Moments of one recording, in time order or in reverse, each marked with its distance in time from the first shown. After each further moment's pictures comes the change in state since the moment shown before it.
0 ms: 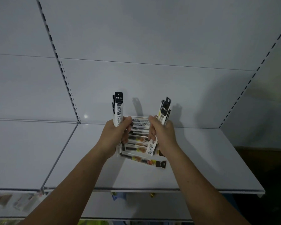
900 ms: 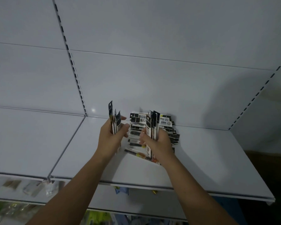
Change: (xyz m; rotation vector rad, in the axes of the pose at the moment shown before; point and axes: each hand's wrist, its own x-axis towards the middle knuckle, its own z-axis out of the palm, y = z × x) left_hand -0.021 -0.030 -0.025 0.215 0.179 0.311; right_hand -0.019 0.045 0.006 -0.195 -0.214 -0.051
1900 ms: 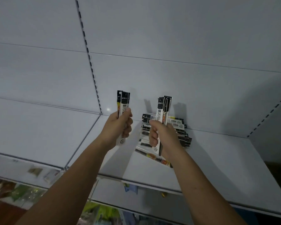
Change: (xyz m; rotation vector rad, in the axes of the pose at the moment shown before) left_hand 0.023 0.035 -0.022 -0.190 -0.091 -0.320; right_hand 0.013 -0.047 0.018 0.398 -0.083 0.332
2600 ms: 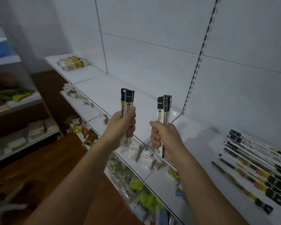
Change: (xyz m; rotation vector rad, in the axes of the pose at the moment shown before) left_hand -0.165 0.031 -0.176 -0.016 0.552 0.087; right_hand -0.039 0.066 0.207 -0.212 -0.567 0.114
